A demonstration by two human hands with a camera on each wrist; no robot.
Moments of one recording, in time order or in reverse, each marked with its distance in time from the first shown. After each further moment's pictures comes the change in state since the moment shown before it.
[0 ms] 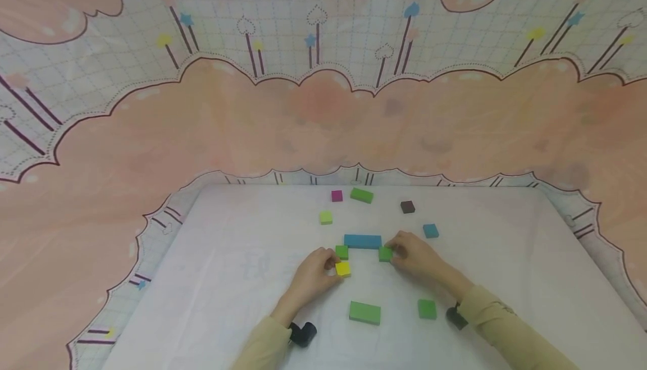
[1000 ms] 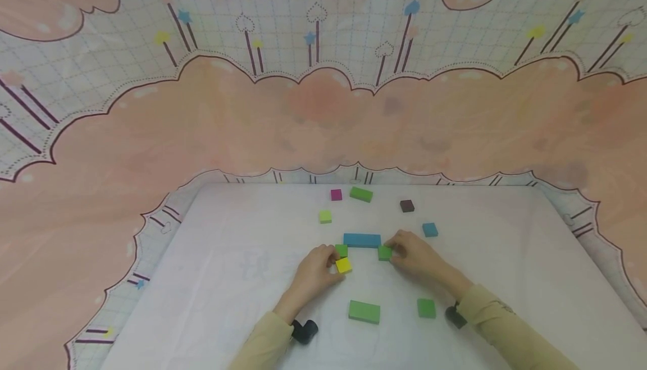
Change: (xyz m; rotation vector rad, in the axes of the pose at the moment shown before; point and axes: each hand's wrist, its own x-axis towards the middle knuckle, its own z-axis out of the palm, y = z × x) left_hand 0.006 0.004 0.003 0.069 0.000 -0.005; right_hand 0.000 0.000 0.001 -0.002 0.006 0.000
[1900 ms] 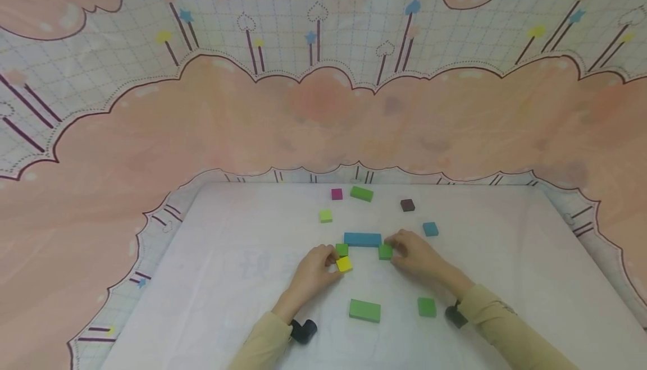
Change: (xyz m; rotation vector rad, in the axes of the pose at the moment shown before) left_hand -0.003 -0.004 0.000 -0.038 0.004 -0.012; right_hand -0.002 0.002 0.001 0.042 -0.009 -0.004
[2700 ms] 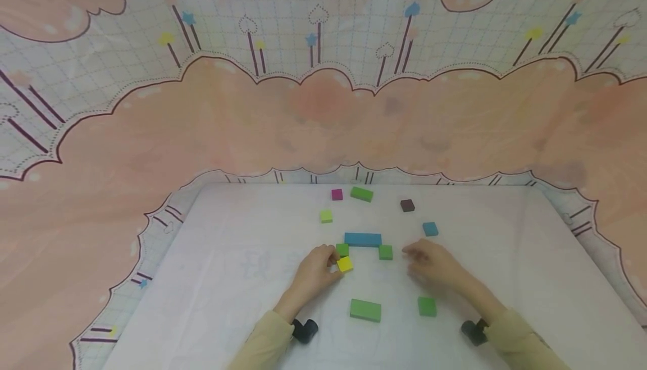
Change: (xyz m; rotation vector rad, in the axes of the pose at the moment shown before) left_hand 0.001 0.002 -0.001 0.045 0.003 0.040; right_hand -0.042 0.005 -0.022 0.034 0.039 0.027
